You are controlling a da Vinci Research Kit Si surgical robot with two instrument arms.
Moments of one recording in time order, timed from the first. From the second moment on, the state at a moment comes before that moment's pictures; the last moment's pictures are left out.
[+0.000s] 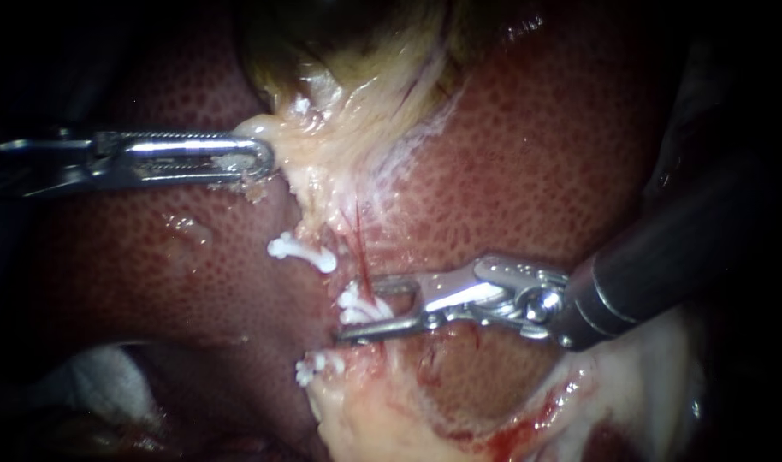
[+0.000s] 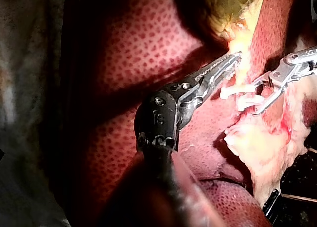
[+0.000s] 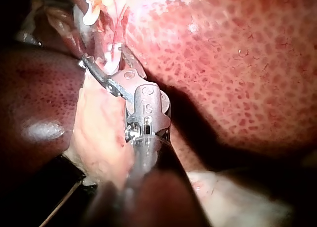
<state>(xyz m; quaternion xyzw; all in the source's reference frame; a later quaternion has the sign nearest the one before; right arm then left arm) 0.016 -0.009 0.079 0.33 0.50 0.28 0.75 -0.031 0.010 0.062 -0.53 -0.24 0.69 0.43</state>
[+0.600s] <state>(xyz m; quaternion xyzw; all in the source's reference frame) 0.015 -0.009 0.077 0.34 0.50 0.27 0.75 -0.031 0.010 0.062 -0.53 -0.24 0.69 0.43</state>
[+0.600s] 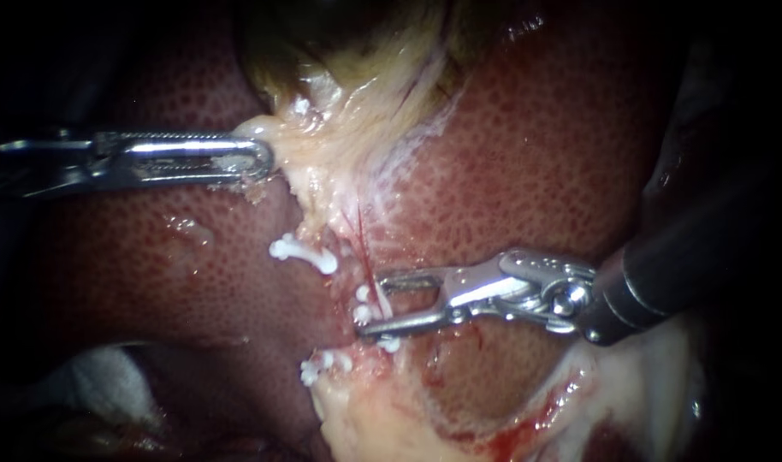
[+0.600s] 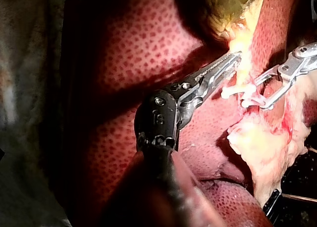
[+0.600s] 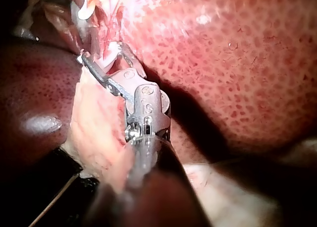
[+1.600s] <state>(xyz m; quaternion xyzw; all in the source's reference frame) 0.017 -0.008 0.079 0.32 0.51 0.25 0.76 -0.031 0.010 0.062 -0.52 -0.24 0.69 0.43</state>
